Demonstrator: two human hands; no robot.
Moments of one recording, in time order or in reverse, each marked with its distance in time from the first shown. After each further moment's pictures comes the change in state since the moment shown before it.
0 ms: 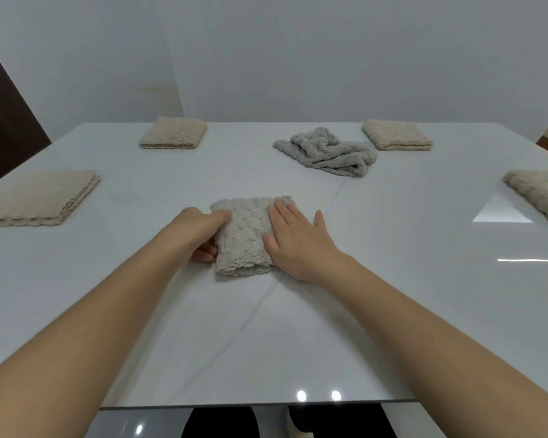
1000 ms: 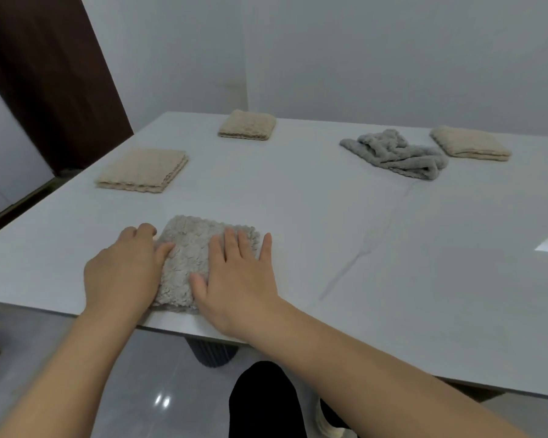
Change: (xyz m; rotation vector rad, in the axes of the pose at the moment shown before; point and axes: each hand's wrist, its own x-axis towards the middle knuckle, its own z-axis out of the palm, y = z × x) left_hand -0.076 -0.142 -0.137 0.909 0.684 0.315; right_hand -0.046 -0.197 0.050 -0.004 -0.017 -0.227
